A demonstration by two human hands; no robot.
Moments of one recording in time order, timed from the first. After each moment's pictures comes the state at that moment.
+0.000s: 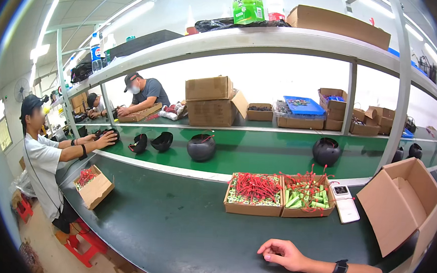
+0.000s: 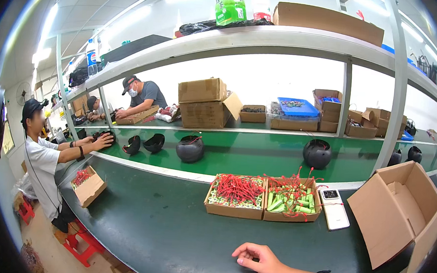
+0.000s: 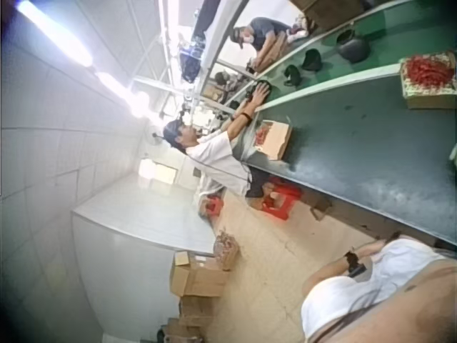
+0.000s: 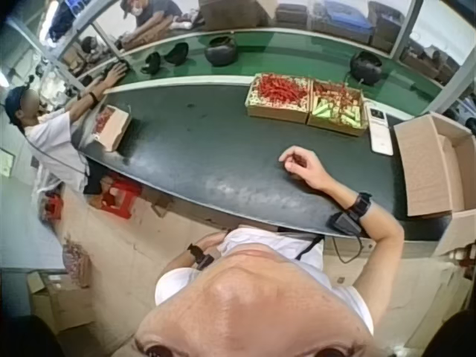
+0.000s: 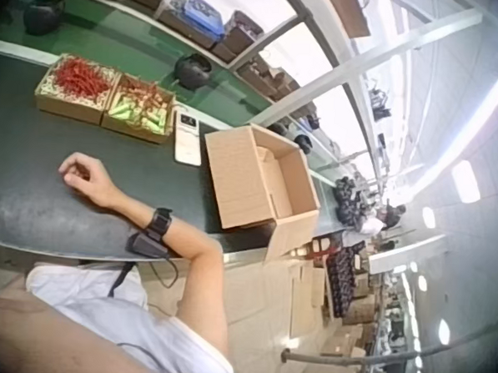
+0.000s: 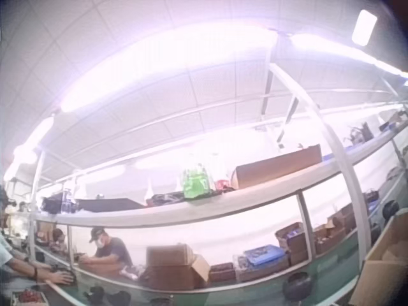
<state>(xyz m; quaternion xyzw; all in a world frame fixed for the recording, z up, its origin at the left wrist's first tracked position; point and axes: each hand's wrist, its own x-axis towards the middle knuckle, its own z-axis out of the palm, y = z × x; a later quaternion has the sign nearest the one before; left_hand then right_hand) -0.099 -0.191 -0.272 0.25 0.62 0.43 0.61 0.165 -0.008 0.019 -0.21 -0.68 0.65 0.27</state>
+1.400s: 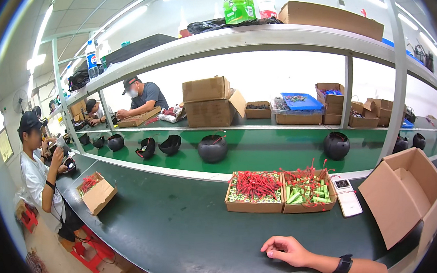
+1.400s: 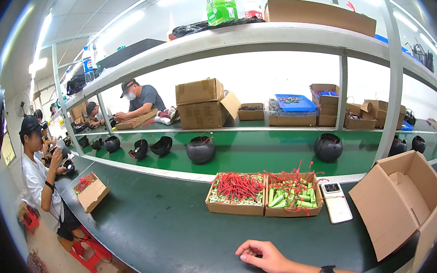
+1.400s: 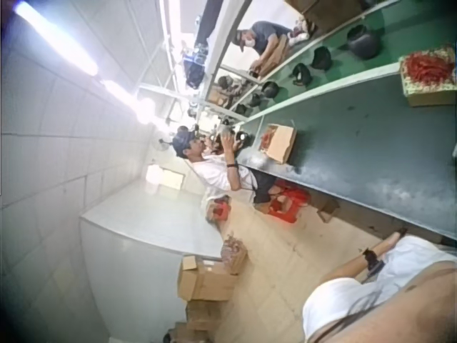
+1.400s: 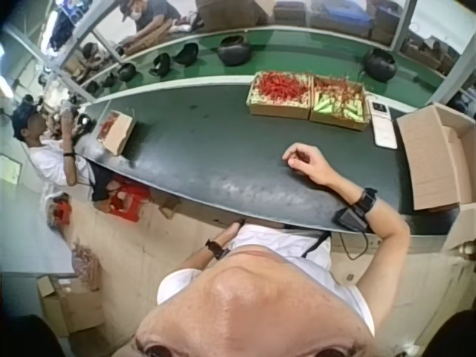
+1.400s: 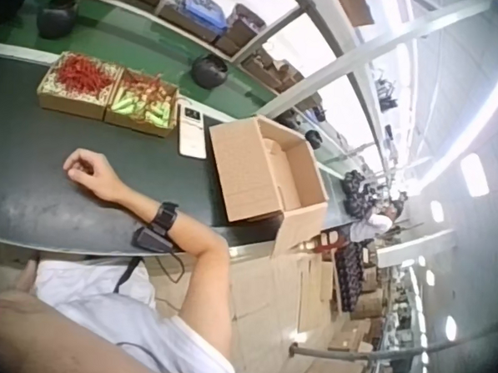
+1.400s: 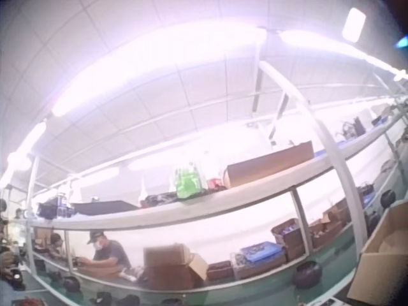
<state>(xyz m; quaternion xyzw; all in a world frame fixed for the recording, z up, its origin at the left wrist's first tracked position) -0.123 -0.180 -0.262 0.35 0.60 0.29 0.65 0.163 -0.006 0.014 -0.21 -0.68 0.64 0.29</state>
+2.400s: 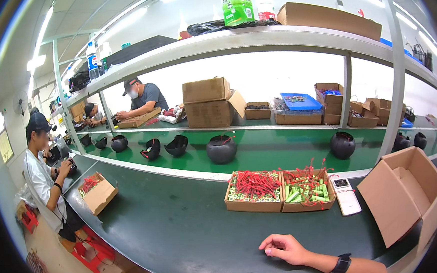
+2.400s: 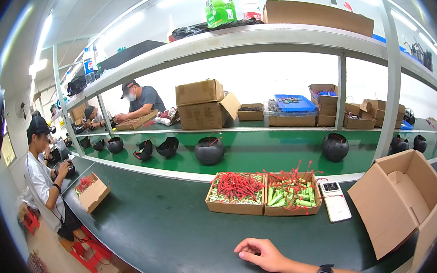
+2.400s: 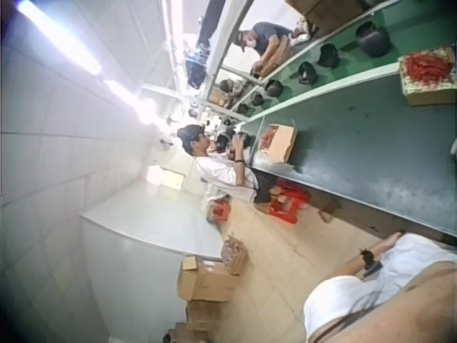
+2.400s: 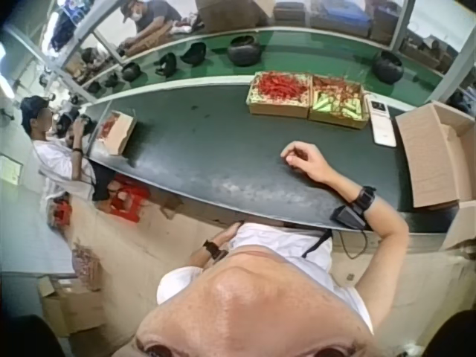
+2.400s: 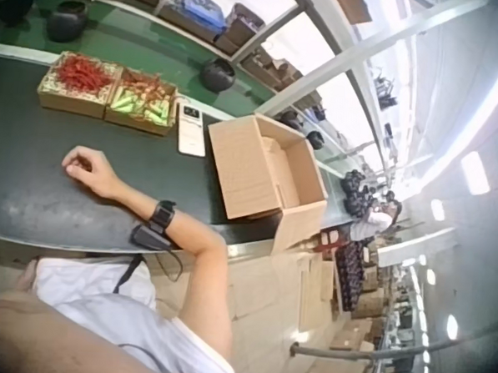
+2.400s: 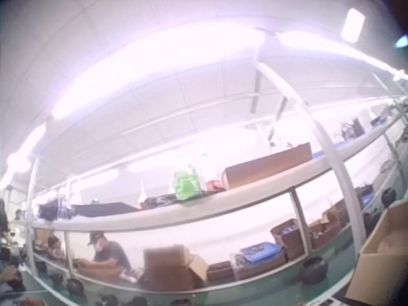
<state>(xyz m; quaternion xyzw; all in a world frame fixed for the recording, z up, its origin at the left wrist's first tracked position) -0.128 -0.162 -0.254 0.42 0.58 0.19 0.67 0.161 -0.006 0.015 -0.23 -0.68 0.64 0.28</state>
